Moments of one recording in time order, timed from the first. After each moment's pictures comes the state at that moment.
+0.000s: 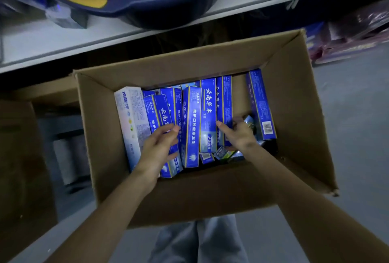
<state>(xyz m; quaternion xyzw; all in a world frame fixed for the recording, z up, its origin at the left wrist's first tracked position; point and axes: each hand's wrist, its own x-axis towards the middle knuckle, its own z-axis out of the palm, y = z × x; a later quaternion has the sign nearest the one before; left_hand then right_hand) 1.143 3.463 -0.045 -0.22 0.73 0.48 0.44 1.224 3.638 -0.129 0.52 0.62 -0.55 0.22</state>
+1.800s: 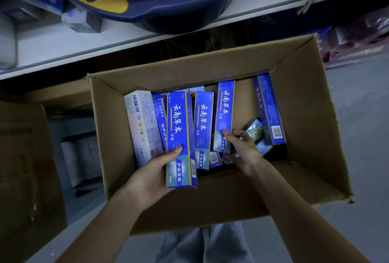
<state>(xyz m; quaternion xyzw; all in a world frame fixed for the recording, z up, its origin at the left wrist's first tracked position) 1.145 3.428 -0.035 -0.35 0.49 0.56 0.57 1.232 3.607 -0.127 0.61 0.39 -0.68 0.09</state>
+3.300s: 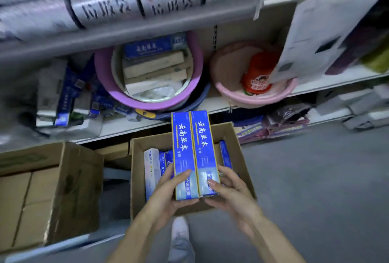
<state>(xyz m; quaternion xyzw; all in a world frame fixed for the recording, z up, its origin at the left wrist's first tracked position) 1.236 3.478 0.192 -0.10 0.60 0.65 0.46 1.332 3.618 0.175 0.38 0.40 -0.83 0.04</state>
